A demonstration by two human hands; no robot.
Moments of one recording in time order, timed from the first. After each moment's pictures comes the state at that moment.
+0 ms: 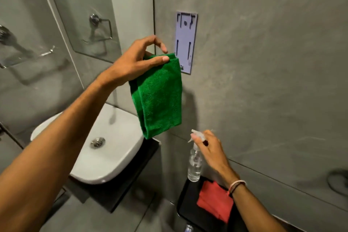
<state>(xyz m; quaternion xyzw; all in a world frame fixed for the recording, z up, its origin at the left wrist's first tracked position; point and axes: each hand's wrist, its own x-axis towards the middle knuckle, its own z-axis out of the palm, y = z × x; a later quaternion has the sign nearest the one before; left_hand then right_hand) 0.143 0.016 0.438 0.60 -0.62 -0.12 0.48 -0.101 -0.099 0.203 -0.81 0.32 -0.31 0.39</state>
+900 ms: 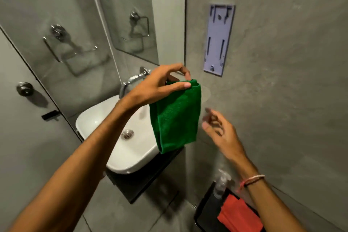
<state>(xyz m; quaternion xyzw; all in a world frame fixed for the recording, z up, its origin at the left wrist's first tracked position) 0.129 0.032 0.392 0.67 -0.58 -0.14 0.44 -0.054 -0.117 0.247 -0.77 0.18 -0.27 0.55</state>
